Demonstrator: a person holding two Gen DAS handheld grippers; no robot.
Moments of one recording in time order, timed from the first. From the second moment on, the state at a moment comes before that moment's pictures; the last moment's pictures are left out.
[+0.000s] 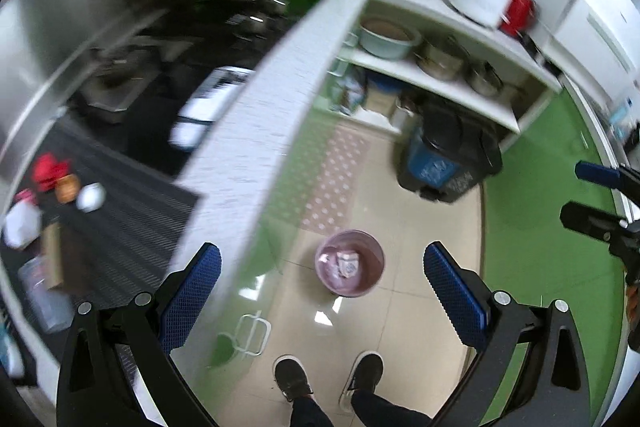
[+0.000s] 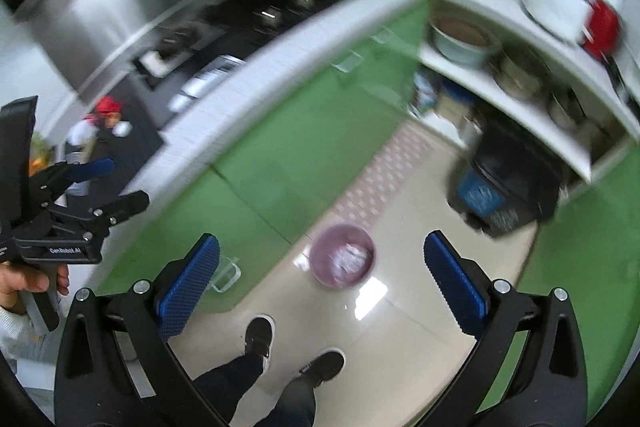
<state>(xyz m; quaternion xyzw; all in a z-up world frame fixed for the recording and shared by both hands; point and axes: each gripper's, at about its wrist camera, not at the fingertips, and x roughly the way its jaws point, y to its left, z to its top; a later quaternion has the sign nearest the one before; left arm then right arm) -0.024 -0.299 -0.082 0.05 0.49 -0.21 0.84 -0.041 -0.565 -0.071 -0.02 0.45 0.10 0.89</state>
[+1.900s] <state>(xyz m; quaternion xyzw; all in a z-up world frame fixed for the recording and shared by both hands) 0.009 -0.021 -0.149 -0.10 0.57 -0.01 0.82 0.073 -0.210 -0.089 -0.18 0.46 0.35 0.79</state>
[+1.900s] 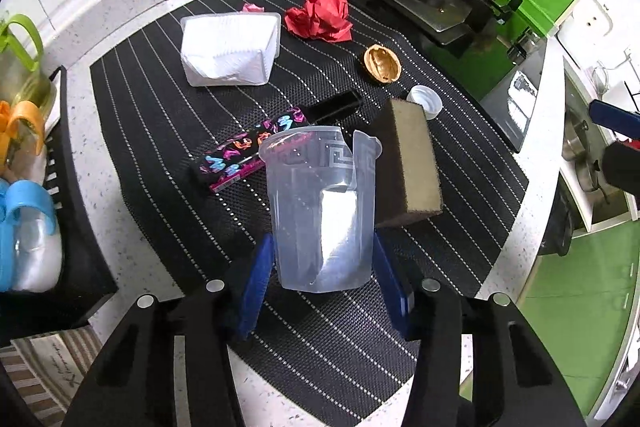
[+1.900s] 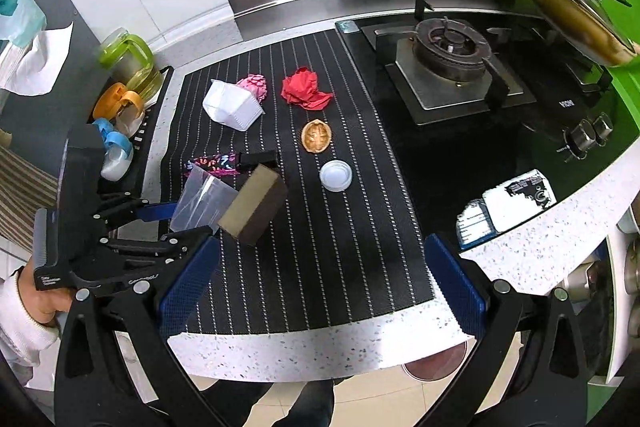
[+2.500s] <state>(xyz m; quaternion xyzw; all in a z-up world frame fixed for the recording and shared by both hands) -0.011 0.021 -0.101 -0.10 0.53 0.02 0.84 0.076 -0.147 -0.131 -0.18 0.50 0.35 0.77</state>
